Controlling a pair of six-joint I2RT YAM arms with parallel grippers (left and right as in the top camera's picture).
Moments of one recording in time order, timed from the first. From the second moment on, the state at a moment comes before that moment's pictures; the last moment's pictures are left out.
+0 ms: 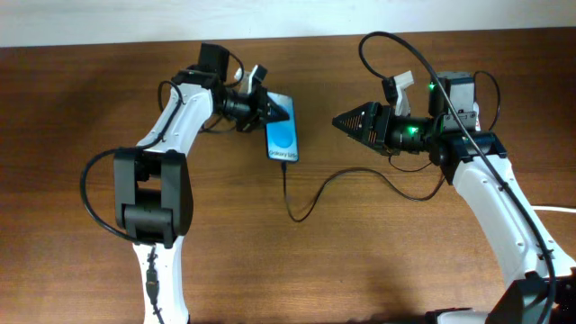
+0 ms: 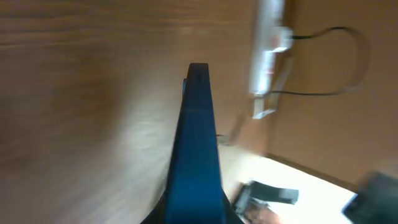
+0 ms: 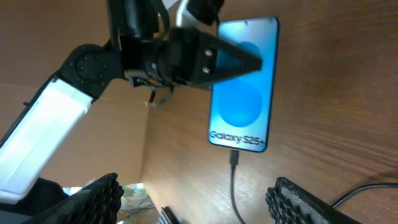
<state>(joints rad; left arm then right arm) -0.18 2.29 1.85 -0.82 0.95 -0.32 0.06 1.51 1.15 -0.41 -0.96 0.55</state>
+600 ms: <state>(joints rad) -0.28 2.29 1.75 -0.83 0.61 -0.27 0.06 1.51 1.15 -0.43 -0.95 0.54</state>
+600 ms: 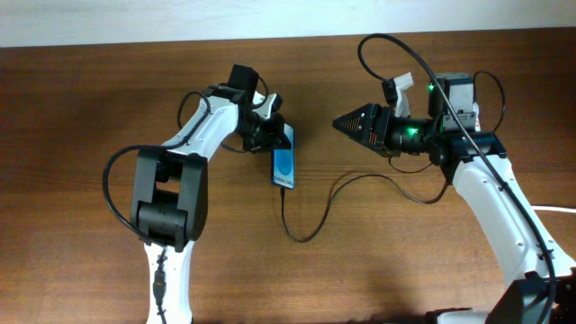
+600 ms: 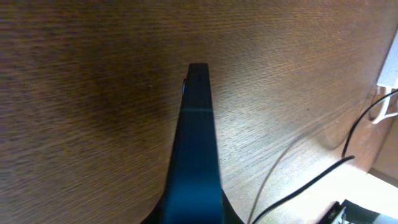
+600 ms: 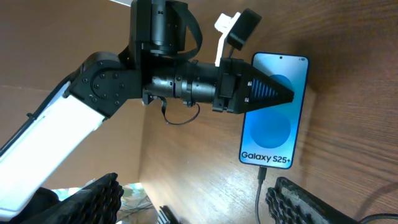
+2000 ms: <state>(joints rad) -0.29 2.29 1.75 -0.90 0.49 -0.25 0.06 1.51 1.15 -0.46 -0.95 0.54</state>
